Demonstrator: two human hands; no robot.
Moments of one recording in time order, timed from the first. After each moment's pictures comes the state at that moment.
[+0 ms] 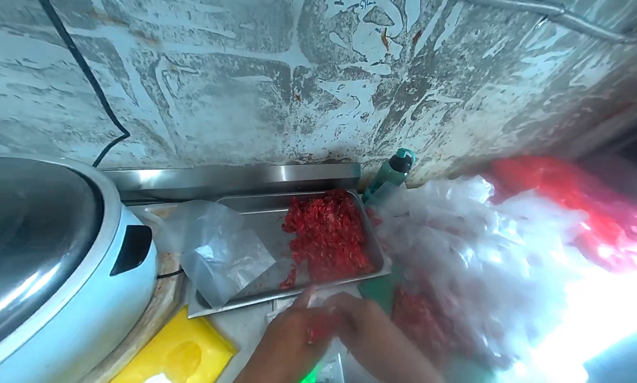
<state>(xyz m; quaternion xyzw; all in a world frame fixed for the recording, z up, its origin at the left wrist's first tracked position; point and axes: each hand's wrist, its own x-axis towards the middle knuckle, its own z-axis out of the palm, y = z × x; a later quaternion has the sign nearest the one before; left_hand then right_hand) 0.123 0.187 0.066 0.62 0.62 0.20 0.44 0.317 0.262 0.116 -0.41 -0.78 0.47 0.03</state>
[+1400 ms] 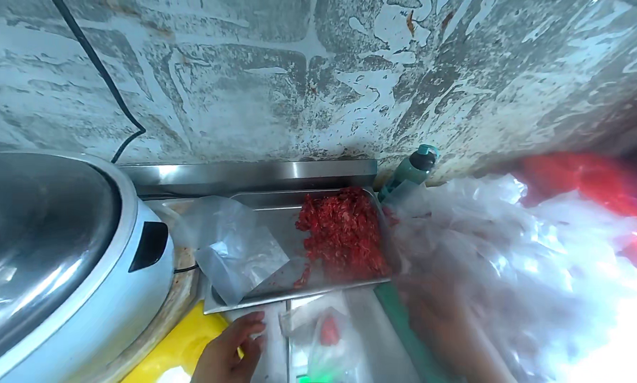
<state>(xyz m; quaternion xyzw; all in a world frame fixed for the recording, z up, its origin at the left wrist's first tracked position) 0.043 0.104 0.037 0.50 0.71 0.37 0.34 0.376 0.299 0.127 -0.49 -0.74 0.41 0.22</state>
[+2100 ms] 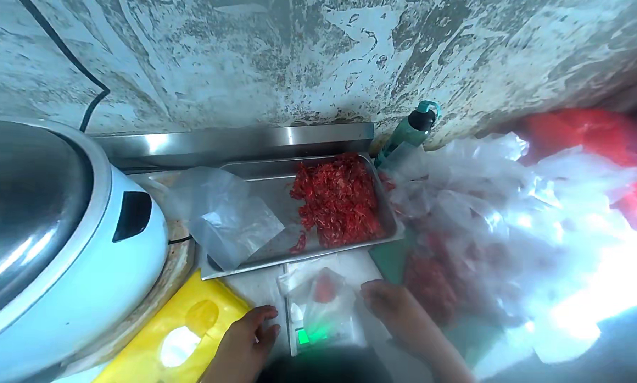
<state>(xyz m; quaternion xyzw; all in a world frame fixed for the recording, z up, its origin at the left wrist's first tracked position) 0.071 0.085 -0.001 0.48 0.73 0.22 0.44 0.379 0.249 0.044 -0.51 -0.68 0.53 0.06</state>
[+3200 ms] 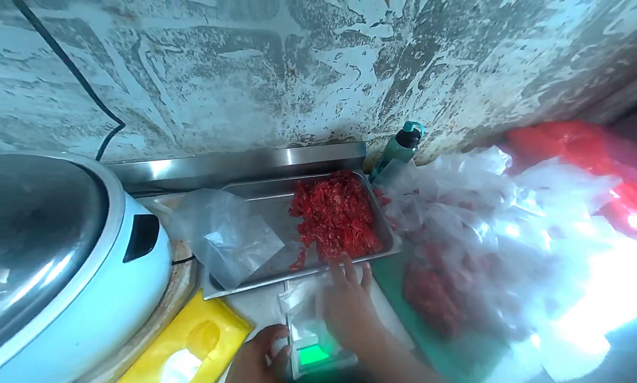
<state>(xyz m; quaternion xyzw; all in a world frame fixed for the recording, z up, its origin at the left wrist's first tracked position) 0.090 0.088 0.007 0.50 0.72 0.23 0.43 0.267 0.247 0.056 -0.45 -0.87 0.16 -0.13</state>
